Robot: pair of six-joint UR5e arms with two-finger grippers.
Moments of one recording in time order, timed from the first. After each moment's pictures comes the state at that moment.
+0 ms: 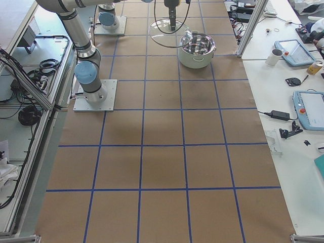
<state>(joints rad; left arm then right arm) -1.41 -1.82 -1.46 -1.59 1.65 -1.18 1.65 -1.62 1.52 -1.59 -1.57 0.09</state>
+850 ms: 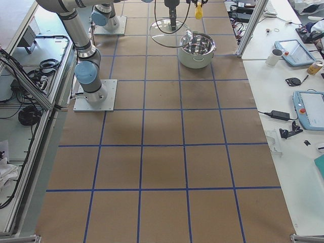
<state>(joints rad) -1.71 -2.06 -1.08 -1.53 1.52 -1.57 1.65 -1.62 1.52 -1.60 -1.57 0.09</state>
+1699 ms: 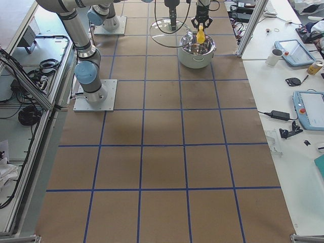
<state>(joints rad) -1.89 -2.21 -1.06 -1.33 1.52 -1.75 1.65 -1.62 1.52 -1.60 -1.57 0.09</state>
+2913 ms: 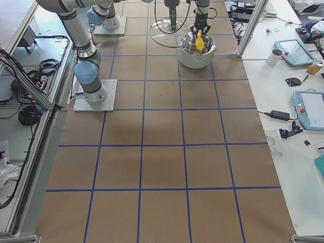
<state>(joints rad) -1.90 -2.25 -1.10 -1.30 1.52 -1.90 1.65 -1.62 1.52 -1.60 -1.57 0.09</state>
